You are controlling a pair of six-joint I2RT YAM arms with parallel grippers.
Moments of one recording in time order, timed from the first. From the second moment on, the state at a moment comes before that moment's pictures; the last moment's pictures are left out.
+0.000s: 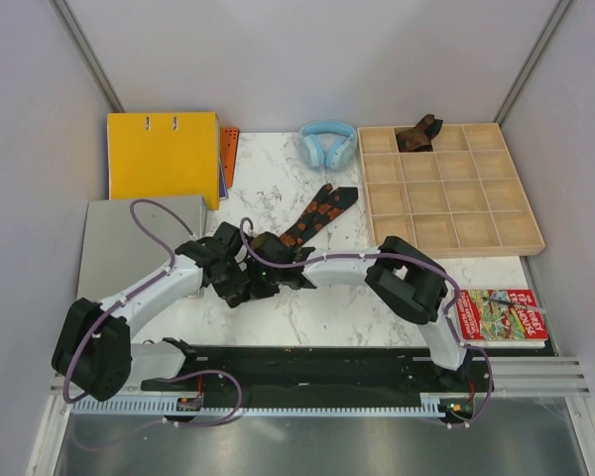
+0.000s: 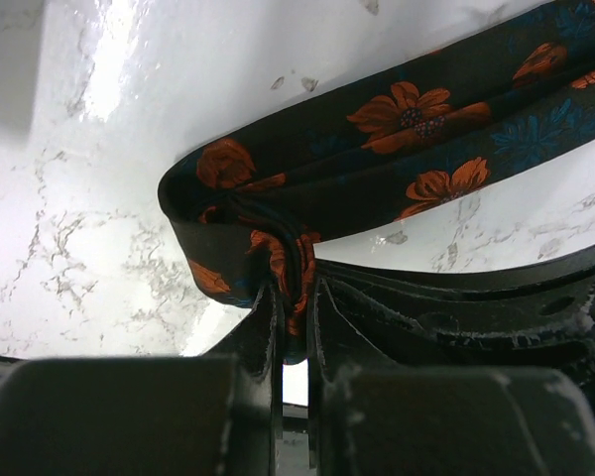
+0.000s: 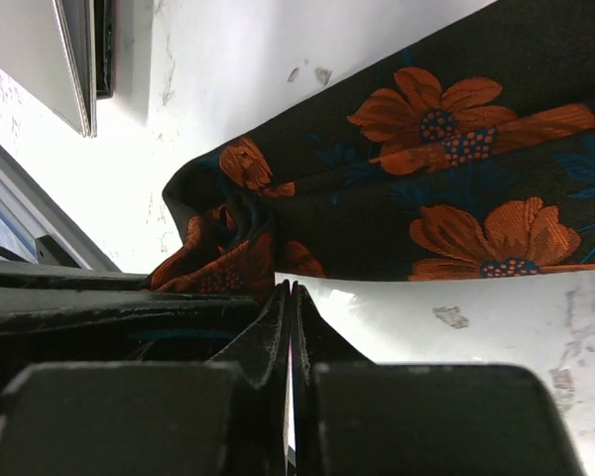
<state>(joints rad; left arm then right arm) -0.51 1.24 0.73 -0.74 -0.14 -1.00 1.07 2.09 1.36 -0.08 -0.18 0.87</state>
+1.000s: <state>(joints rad) -0.39 1.36 0.99 -0.72 -0.12 -0.92 1.05 1.89 1.15 -0.04 -0.21 0.86</state>
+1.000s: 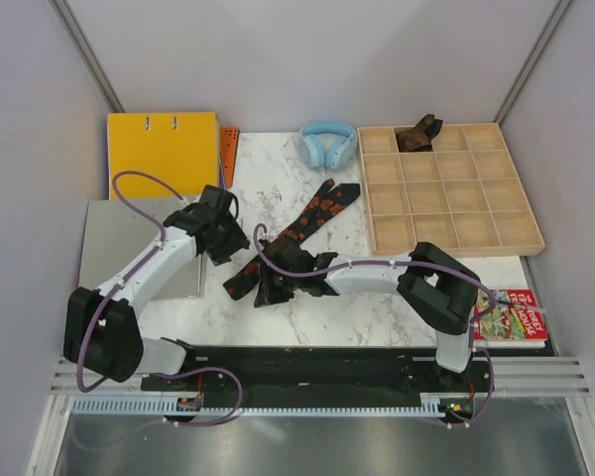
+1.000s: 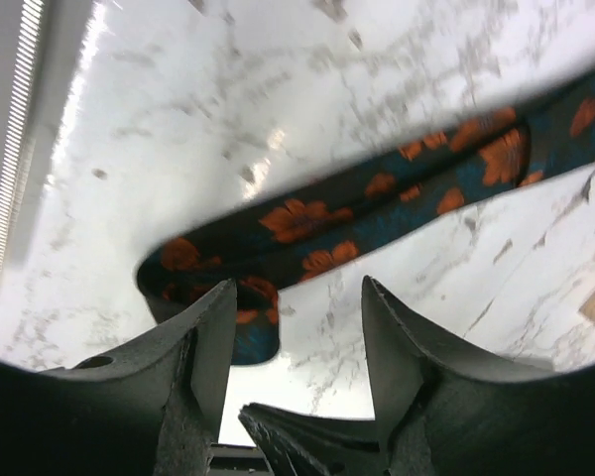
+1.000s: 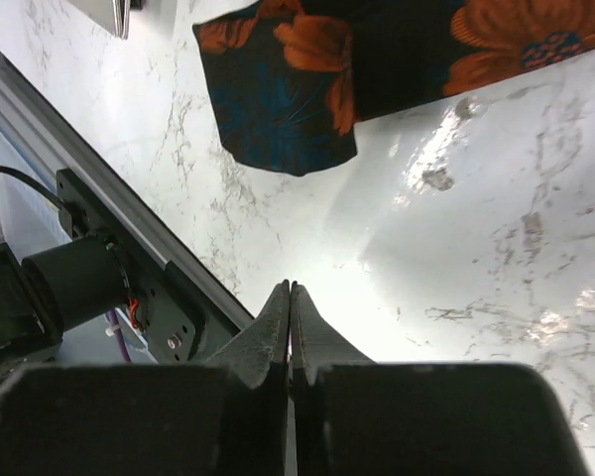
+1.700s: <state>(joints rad) -0.24 1.68 1.02 -0.66 0.00 -0.71 0.99 2.12 1.39 -0.14 -0.22 0.79</state>
